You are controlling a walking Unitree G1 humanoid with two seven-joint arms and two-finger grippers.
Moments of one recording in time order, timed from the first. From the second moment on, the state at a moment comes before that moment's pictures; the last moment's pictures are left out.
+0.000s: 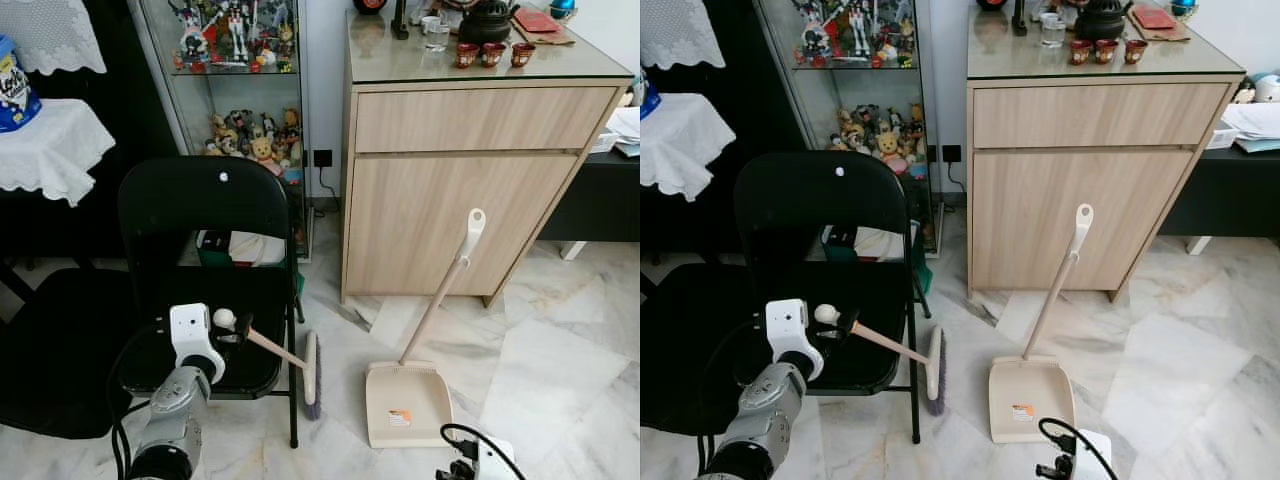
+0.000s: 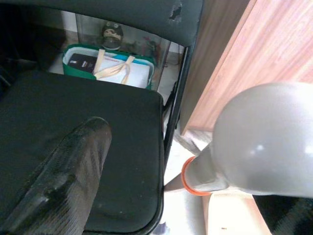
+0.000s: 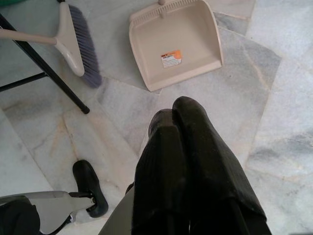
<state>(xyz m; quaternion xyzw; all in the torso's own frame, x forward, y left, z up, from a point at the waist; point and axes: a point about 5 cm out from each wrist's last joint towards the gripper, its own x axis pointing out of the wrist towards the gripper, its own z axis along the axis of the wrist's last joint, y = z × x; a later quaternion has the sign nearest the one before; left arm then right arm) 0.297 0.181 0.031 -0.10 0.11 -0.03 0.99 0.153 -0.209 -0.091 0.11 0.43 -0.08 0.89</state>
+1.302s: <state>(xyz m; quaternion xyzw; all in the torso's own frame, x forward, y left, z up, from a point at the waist) 0.306 0.178 0.030 -0.07 0.12 -0.02 0.99 0.158 -0.208 -0.089 0.11 0.42 -0.08 0.90</state>
